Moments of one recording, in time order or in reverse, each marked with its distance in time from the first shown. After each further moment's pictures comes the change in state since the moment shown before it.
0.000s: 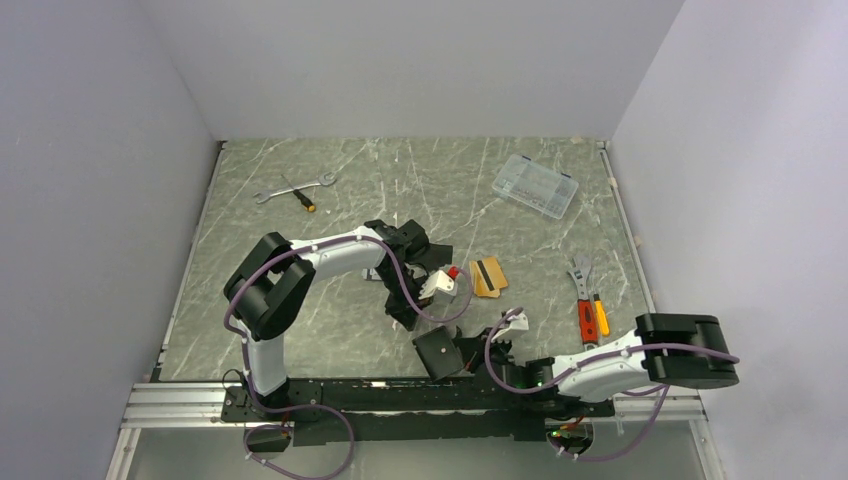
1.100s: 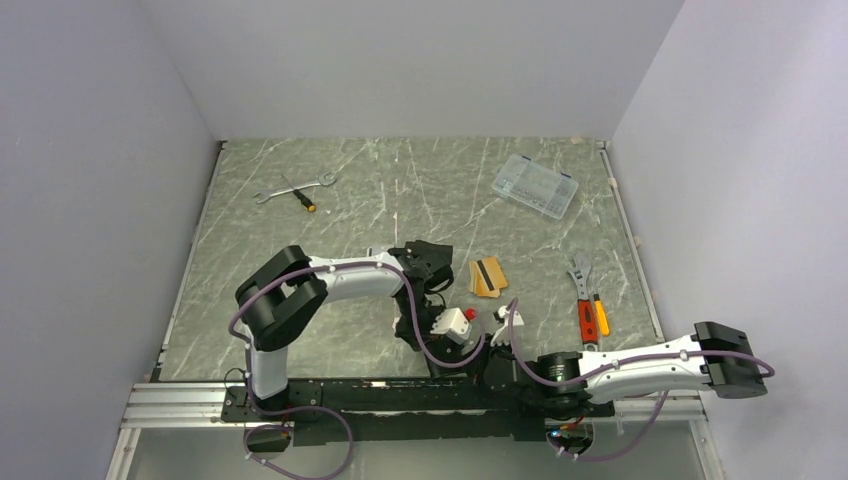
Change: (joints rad) left arm -0.200 0.010 -0.049 0.074 -0.157 0.021; right arm 0.000 -0.406 0.086 -0.537 -0.292 -0.023
